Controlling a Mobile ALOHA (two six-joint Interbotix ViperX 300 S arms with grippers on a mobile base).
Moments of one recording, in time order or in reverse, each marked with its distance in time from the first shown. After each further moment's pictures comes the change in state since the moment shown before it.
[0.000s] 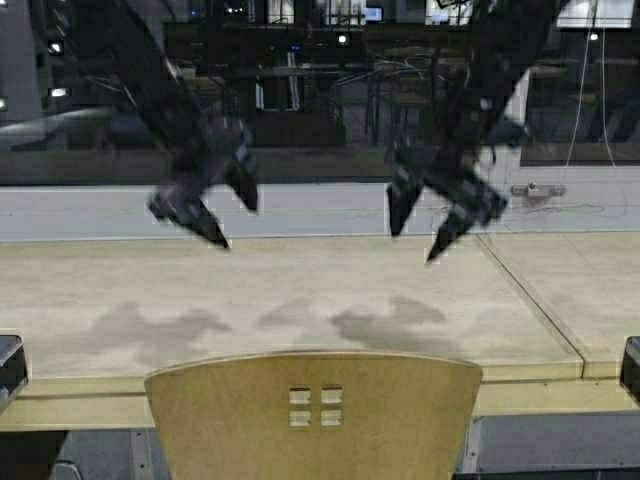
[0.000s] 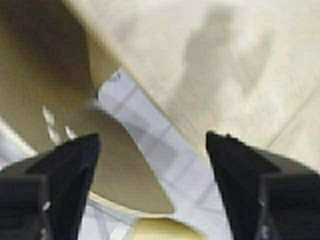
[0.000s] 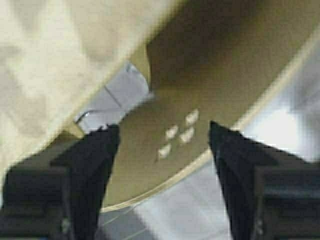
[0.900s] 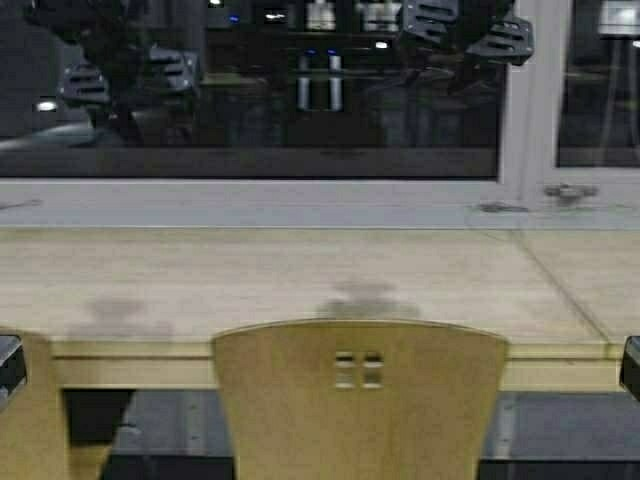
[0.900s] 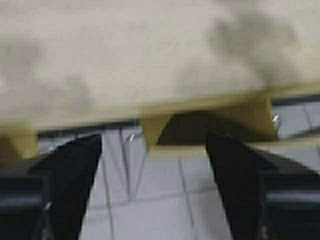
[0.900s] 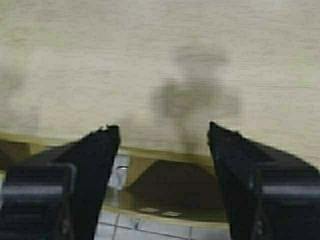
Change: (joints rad) left arm 0.061 -0.305 0.229 0.296 -0.172 0.853; right arm -0.008 -0.348 0.127 -0.842 -0.337 0.006
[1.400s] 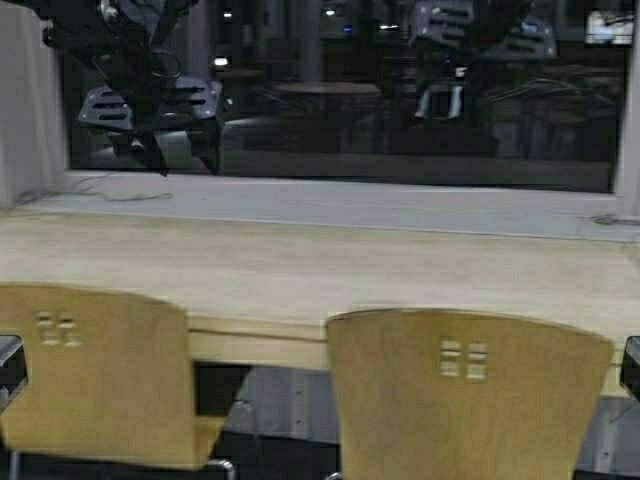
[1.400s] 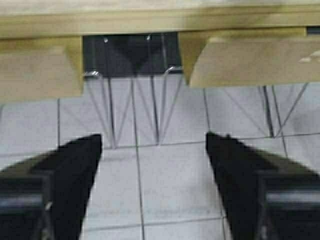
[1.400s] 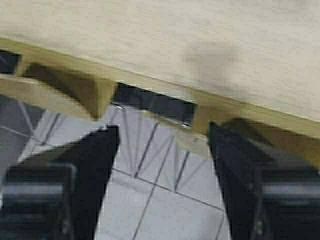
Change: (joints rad) left arm -0.097 0.009 0.049 0.003 -0.012 -0.002; right arm 0.034 -0.153 0.167 -0.021 0.018 -0.003
